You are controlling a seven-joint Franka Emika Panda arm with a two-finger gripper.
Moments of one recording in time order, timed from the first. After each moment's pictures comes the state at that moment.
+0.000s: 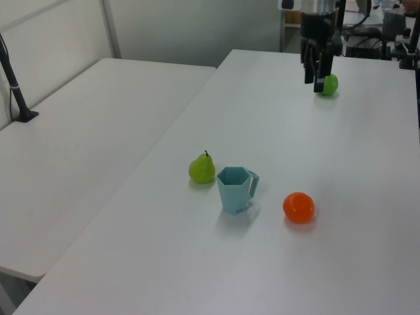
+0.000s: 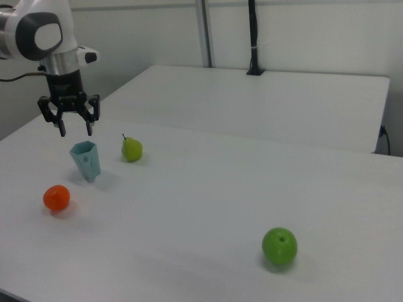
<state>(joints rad) 0.11 0.03 0.11 -1.68 0.09 1.68 -0.40</state>
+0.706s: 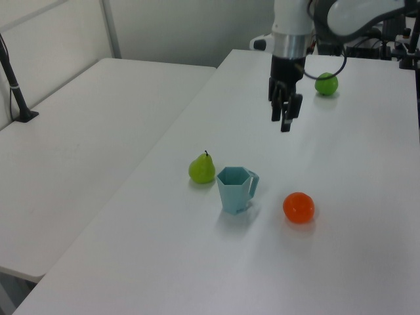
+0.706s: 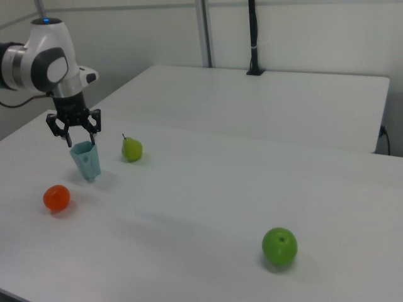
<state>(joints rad) 0.22 0.19 0.12 -1.71 0.09 1.98 -0.41</state>
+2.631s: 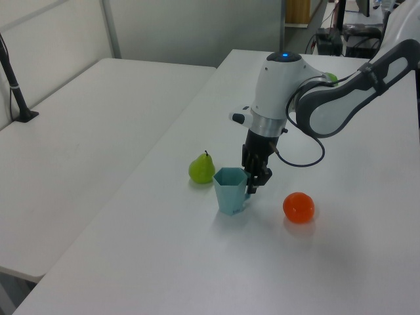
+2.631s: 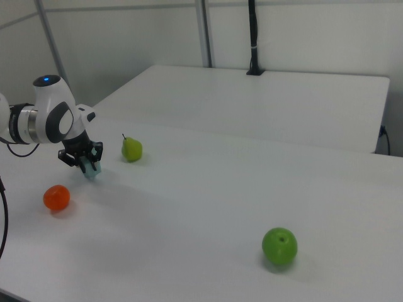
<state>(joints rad) 0.32 0.43 0.12 -1.77 -0.01 2.44 -0.32</state>
